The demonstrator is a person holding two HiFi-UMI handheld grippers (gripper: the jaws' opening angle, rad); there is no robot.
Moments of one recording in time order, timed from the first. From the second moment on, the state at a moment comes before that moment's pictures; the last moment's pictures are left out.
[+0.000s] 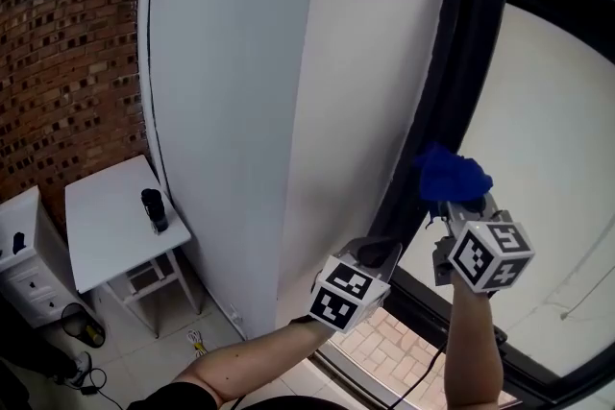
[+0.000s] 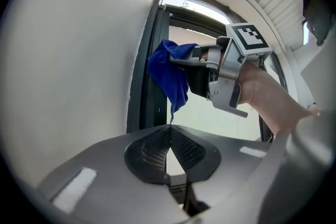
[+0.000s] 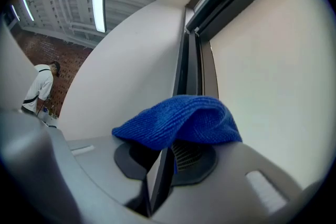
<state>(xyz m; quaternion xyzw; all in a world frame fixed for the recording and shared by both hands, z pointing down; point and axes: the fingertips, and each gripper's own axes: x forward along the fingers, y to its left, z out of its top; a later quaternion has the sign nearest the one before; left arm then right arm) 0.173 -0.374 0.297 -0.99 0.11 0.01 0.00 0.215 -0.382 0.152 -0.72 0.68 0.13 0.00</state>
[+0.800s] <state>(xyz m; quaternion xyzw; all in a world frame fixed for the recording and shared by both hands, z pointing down) 0.191 -0.382 0.095 -0.98 0.11 0.14 0.06 0.207 -0.372 -0.015 -0.72 0.66 0.23 0.02</state>
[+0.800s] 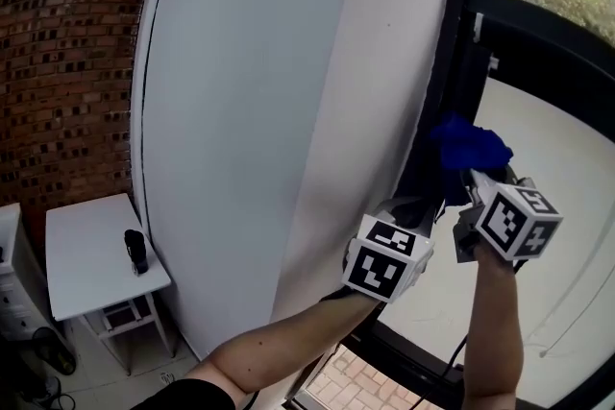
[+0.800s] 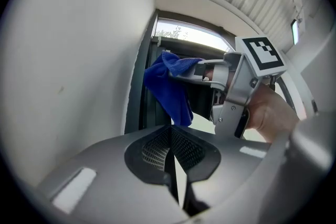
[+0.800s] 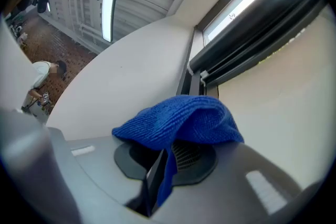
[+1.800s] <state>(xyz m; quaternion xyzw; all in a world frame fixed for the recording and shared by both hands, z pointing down) 0.202 -0.374 -0.004 -0.98 0.07 0.20 0.07 0.197 -0.383 -0.191 -0.74 0.60 0.31 0.06</state>
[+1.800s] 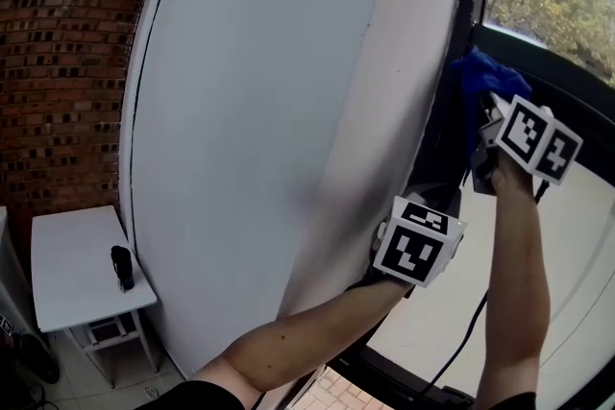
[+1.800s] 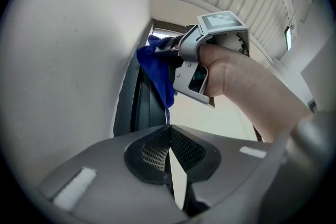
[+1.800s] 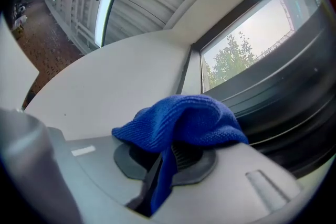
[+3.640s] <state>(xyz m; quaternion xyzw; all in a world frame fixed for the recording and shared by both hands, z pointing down) 0.238 -0.250 0.014 -0.97 -0.04 0.21 0.08 0.283 -0.199 -0.203 -0.80 0.48 0.33 0.09</state>
